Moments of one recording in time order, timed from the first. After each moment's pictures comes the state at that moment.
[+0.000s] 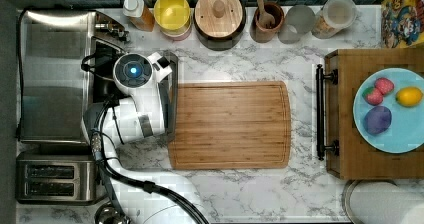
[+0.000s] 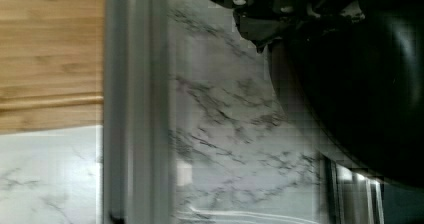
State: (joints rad) arm 0.14 0.39 0.25 -1.93 0.17 0.79 -0.42
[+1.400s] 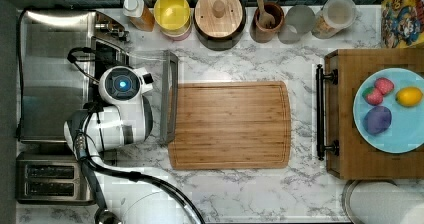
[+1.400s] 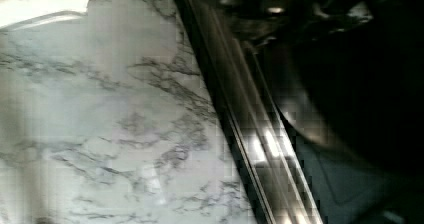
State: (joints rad) arm 0.20 0.48 0.30 -1.93 0.37 0.99 -0.19
